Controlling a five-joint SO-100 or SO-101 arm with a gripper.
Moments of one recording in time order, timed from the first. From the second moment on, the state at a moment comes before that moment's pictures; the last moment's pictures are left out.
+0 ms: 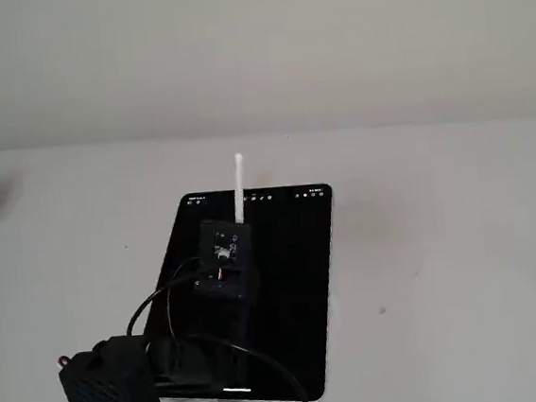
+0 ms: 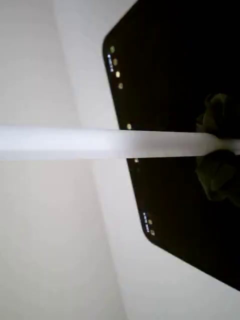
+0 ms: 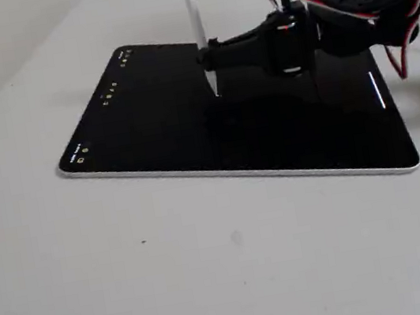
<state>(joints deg) -11.8 60.6 133.4 -69.1 -70.3</state>
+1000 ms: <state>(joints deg) -17.8 60.6 143.7 -79.7 -75.1</state>
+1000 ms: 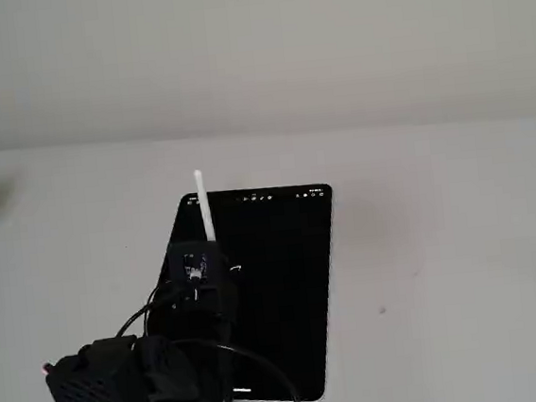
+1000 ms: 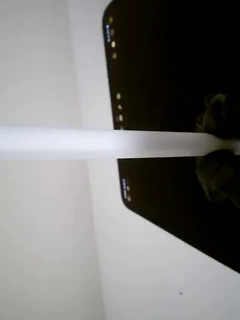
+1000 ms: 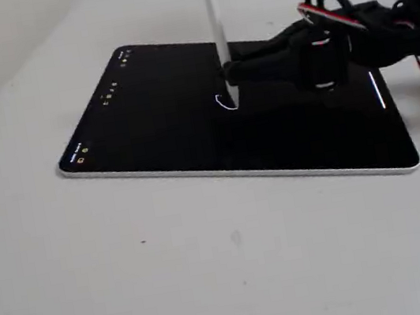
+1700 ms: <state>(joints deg) -11.2 58.7 141.1 -80.2 -78.8</state>
